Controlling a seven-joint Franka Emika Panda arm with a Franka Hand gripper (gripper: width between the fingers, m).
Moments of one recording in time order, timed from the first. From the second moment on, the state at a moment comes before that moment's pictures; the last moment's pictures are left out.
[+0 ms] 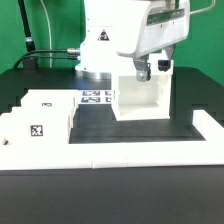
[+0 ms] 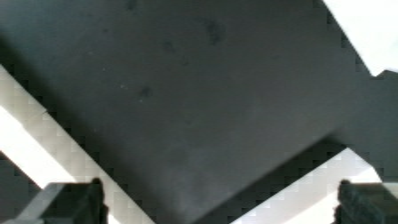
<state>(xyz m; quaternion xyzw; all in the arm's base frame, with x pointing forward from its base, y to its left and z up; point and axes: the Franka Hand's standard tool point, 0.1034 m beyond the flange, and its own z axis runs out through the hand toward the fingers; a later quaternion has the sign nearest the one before) 0.561 0.053 0.112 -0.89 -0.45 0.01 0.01</state>
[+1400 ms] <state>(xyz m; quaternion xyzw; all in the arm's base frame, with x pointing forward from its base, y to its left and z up) 0.496 0.070 0.136 -0.95 -0.31 -0.01 -0.01</state>
